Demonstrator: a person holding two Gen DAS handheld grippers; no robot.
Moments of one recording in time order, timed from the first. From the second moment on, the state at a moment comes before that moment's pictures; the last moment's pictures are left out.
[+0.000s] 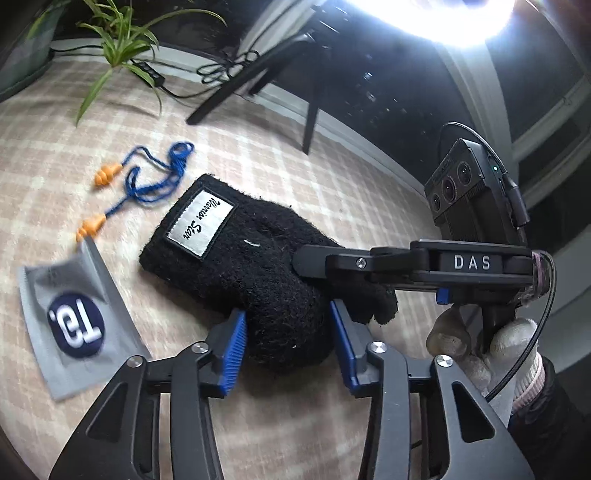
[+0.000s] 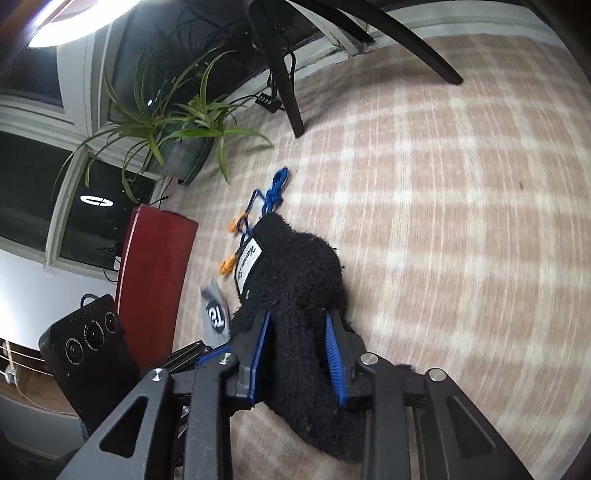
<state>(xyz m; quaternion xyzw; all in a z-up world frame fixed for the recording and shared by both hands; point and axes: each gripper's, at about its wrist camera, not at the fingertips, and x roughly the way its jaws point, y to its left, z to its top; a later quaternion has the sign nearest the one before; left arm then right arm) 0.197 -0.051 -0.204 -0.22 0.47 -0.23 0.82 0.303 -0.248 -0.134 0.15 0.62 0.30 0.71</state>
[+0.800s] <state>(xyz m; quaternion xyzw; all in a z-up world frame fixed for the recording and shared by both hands) 0.097 -0.041 -0.166 -0.20 0.43 -0.26 0.84 0.191 -0.227 -0.080 0.16 0.55 0.31 0.76</state>
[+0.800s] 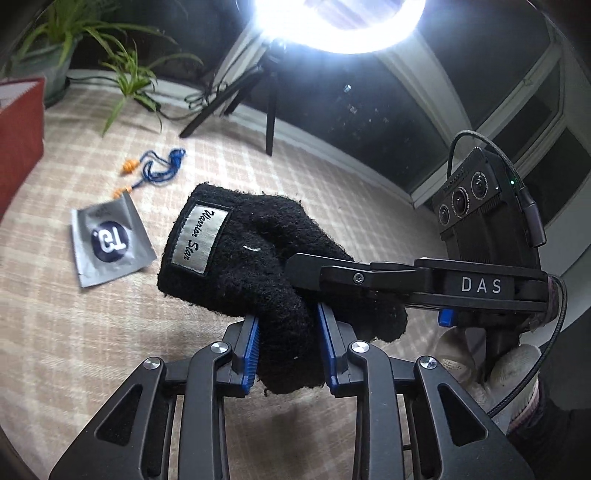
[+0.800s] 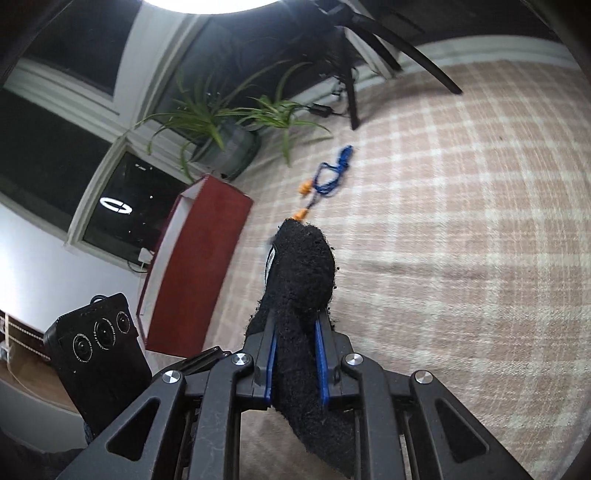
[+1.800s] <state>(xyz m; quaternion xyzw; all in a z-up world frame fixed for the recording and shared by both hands) 0.038 0.123 -0.083 -0.25 0.27 -0.09 0.93 0.176 -0.001 0.001 0.04 0.49 0.49 0.72</state>
